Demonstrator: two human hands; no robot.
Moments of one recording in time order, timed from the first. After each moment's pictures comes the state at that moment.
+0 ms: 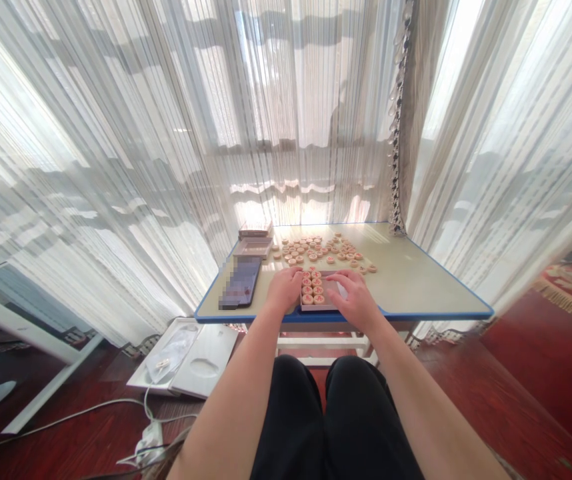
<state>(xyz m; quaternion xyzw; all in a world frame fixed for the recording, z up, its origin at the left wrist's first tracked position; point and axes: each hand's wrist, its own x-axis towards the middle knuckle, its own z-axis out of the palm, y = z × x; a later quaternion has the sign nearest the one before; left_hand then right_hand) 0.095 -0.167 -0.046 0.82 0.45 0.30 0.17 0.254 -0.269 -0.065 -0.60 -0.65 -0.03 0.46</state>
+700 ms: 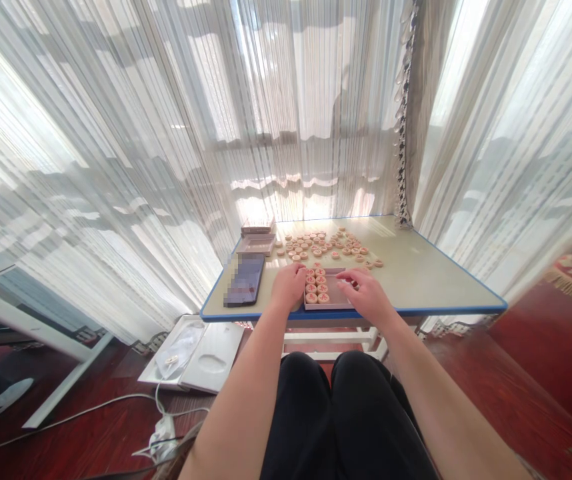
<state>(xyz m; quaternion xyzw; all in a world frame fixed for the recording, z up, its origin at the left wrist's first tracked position) 0.093 -0.170 -0.045 0.80 0.48 0.30 0.18 0.257 -0.271 -0.059 -0.61 -0.61 0.06 0.49</state>
